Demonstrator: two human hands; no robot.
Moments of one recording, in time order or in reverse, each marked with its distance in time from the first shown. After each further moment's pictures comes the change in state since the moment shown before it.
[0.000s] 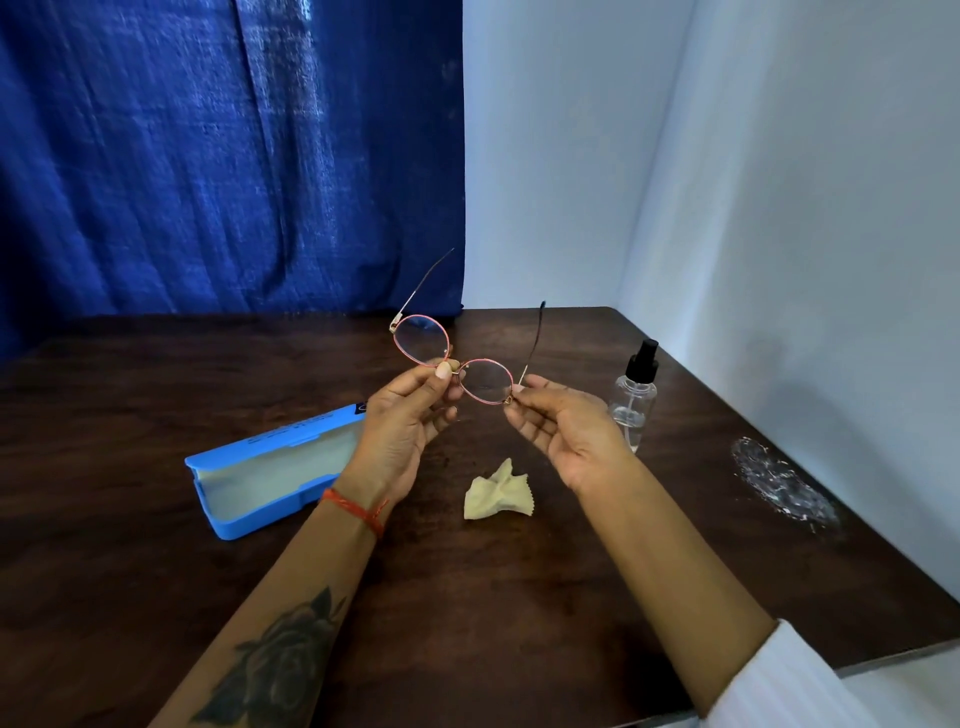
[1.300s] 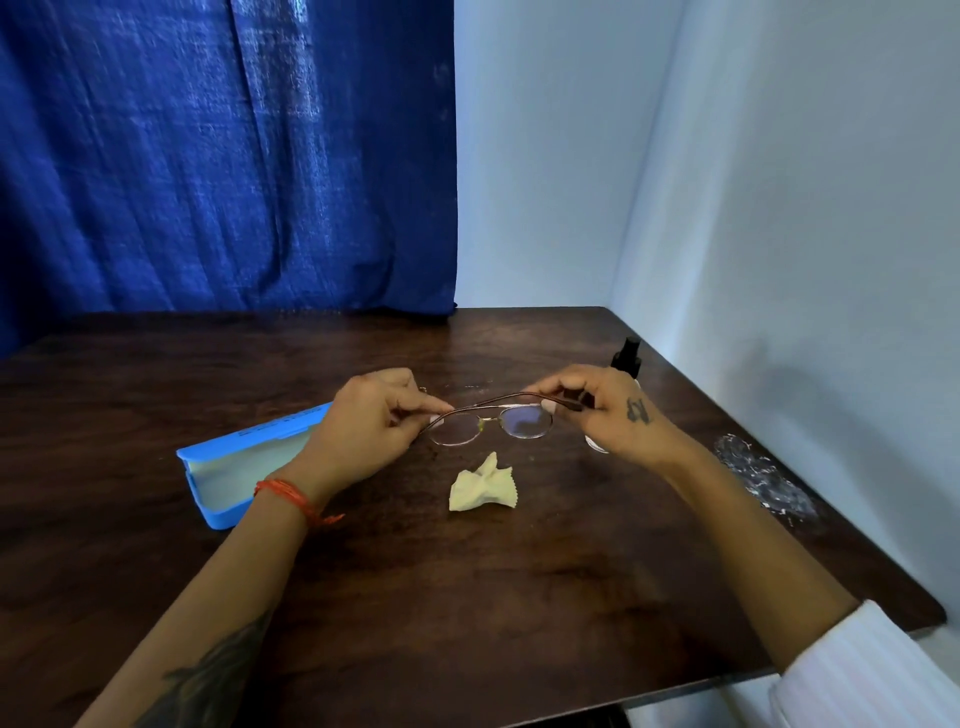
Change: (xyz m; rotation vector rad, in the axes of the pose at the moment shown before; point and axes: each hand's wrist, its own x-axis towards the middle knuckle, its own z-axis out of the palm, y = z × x) left_hand -0.006 0.026 -0.026 1.262 -0.290 0.561; right_hand 0.007 -0.043 -0.056 -1.315 -0.437 -0.784
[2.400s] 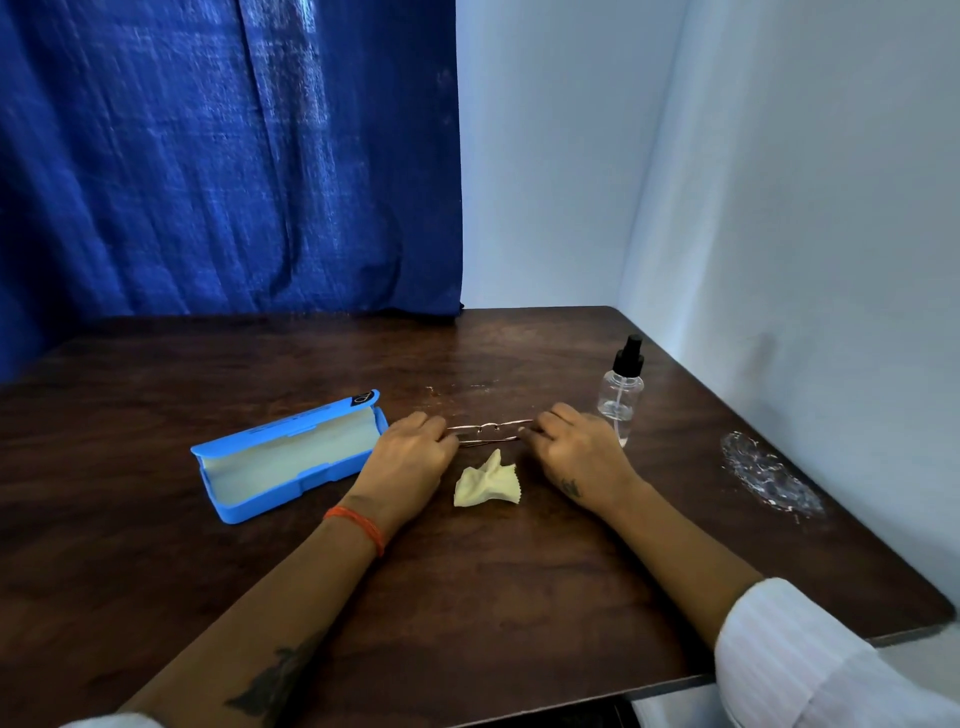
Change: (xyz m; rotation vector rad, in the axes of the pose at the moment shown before) left_hand -0.017 -0.002 0.048 0.715 -0.132 0.182; right_hand -0.006 0.047 0.060 -0.931 0.307 -0.539
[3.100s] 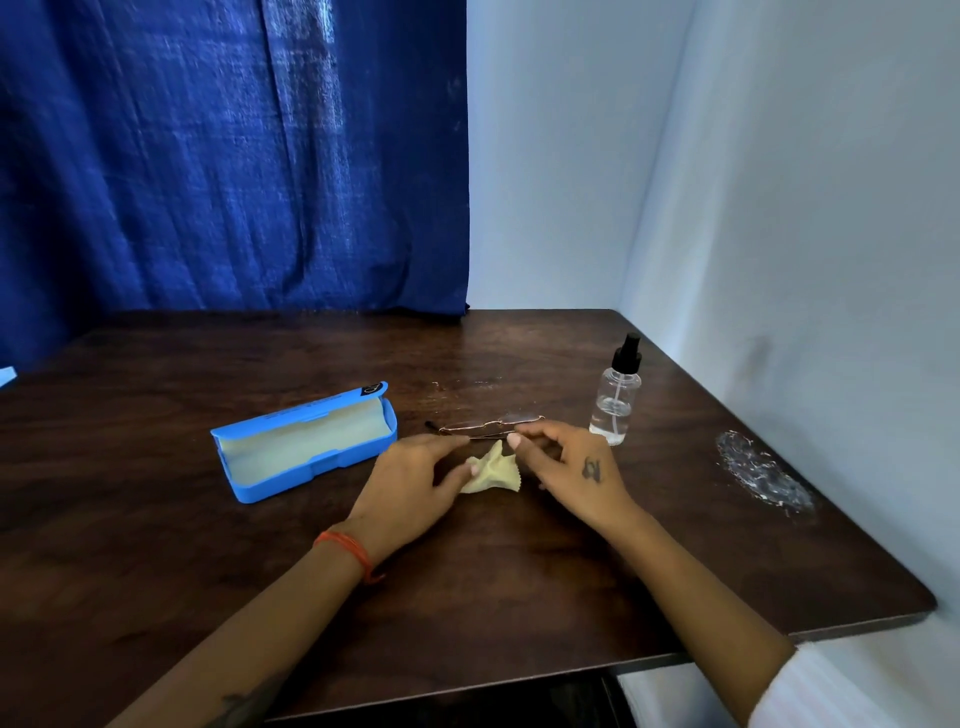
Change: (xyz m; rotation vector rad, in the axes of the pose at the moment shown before) left_hand -0.028 0.023 -0.010 -0.608 0.088 -0.335; right_hand 0.001 -0.039 -0.039 0.974 -0.238 0.906
